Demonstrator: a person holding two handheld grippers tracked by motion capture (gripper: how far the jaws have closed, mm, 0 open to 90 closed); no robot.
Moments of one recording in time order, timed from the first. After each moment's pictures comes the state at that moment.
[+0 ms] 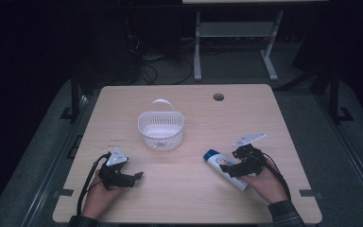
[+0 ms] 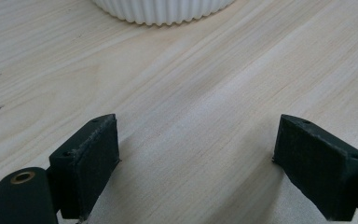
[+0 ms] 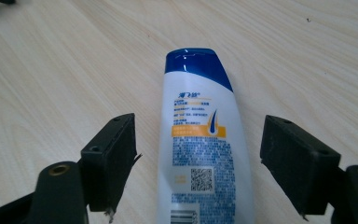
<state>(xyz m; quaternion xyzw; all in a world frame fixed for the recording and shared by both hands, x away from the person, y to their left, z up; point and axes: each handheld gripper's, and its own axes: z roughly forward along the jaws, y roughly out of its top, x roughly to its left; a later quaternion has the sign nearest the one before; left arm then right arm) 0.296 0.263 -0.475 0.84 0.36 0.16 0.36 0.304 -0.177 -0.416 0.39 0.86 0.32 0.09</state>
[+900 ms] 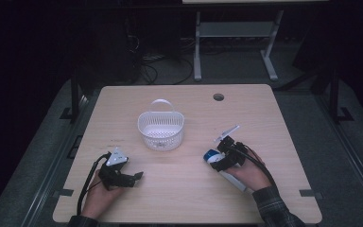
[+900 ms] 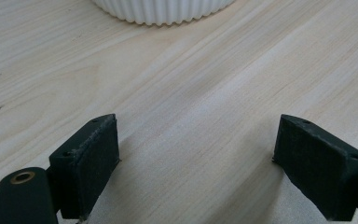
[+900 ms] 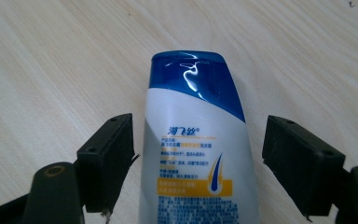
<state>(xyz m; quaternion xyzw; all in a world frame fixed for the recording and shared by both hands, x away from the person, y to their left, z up) 0.296 0.263 -0.475 0.84 0.36 0.16 0.36 0.342 -0.136 -0.434 0.38 0.89 0.23 0.07</state>
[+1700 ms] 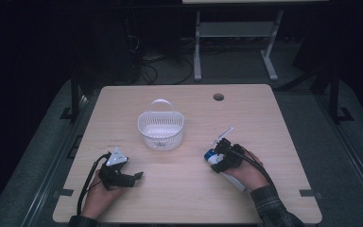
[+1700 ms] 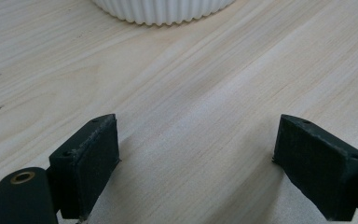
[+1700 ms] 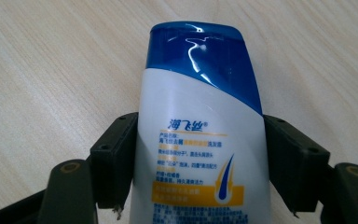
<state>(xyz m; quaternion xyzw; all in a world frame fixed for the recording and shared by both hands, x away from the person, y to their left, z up) 0.296 0.263 -0.475 0.84 0.36 0.16 0.36 0.346 -0.129 -0.447 0.37 0.91 0.19 0.07</state>
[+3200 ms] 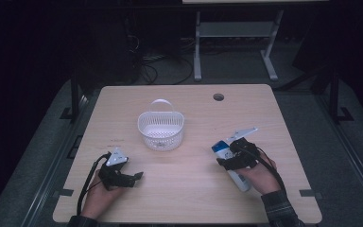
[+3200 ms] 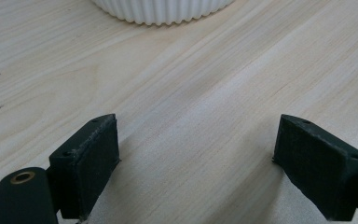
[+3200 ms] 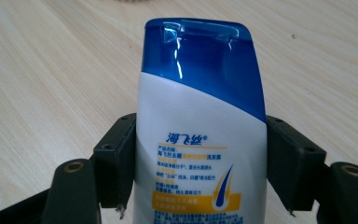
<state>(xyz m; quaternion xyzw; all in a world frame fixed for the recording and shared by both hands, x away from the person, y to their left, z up) 0.296 0.263 -0.476 0.84 0.37 0.16 0.36 0.319 -0.163 -0.411 0.38 0.86 0.30 0.12</state>
